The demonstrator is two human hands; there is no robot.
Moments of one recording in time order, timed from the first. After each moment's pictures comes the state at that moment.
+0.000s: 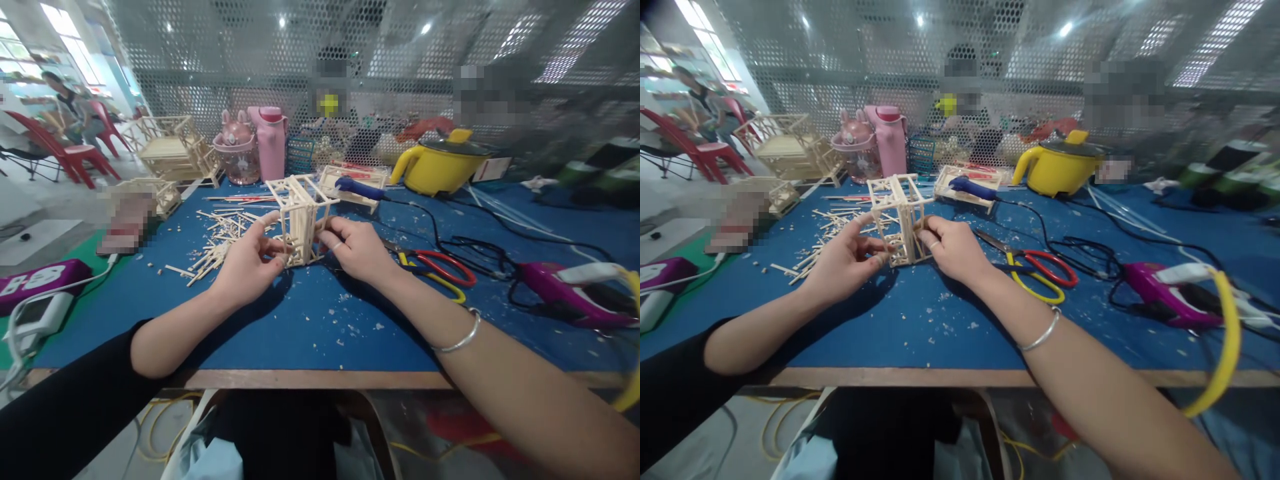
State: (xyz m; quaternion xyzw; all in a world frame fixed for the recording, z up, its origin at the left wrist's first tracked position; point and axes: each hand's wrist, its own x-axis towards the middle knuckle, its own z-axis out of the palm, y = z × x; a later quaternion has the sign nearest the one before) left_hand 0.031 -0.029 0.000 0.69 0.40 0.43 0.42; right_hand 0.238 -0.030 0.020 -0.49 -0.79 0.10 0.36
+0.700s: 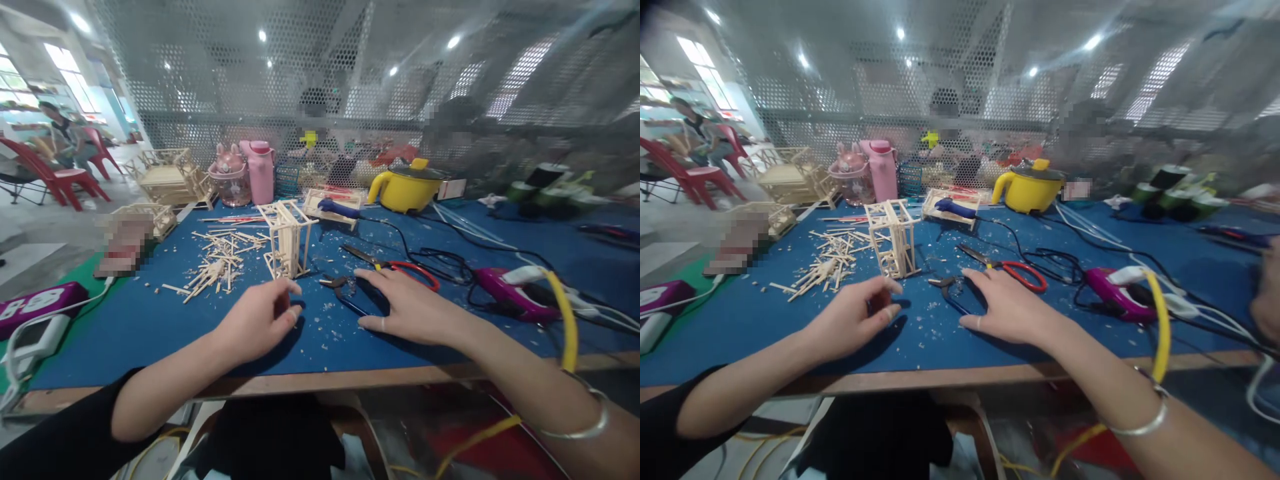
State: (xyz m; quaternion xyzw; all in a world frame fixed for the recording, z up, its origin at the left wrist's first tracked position) left_hand 0.040 -0.081 0.010 0.84 0.40 0.26 0.27; right_hand 0.314 -0.117 0.026 -0.64 -0.77 0.02 0.04
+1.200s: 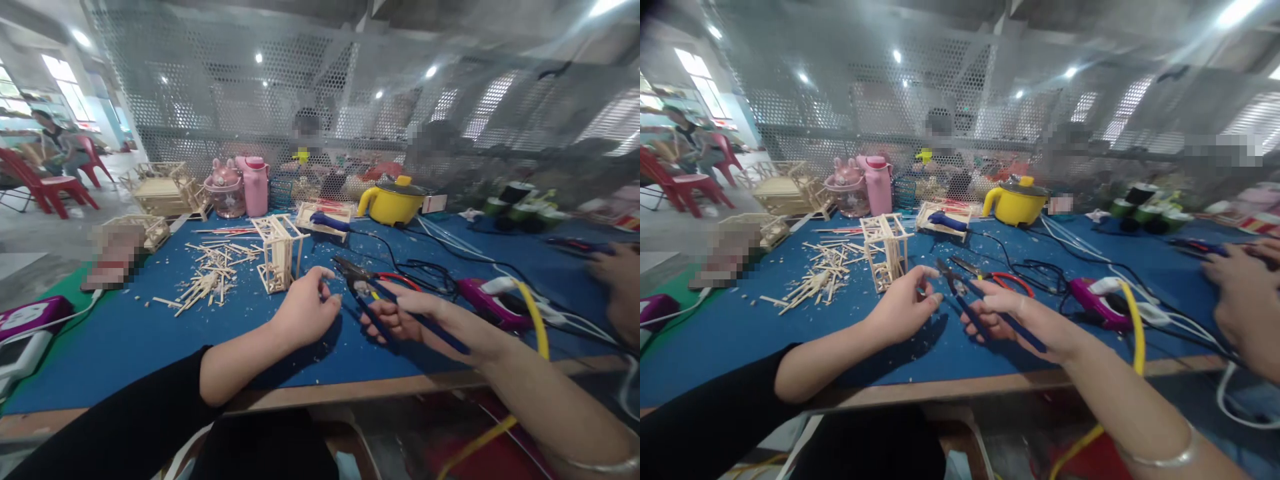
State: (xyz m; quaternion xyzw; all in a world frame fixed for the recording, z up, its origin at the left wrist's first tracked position) left_hand 0.122 -0.068 0.015 0.80 0.41 0.31 0.31; right_hand 0.327 -0.138 0.052 -0.53 -0.48 0.62 0.33
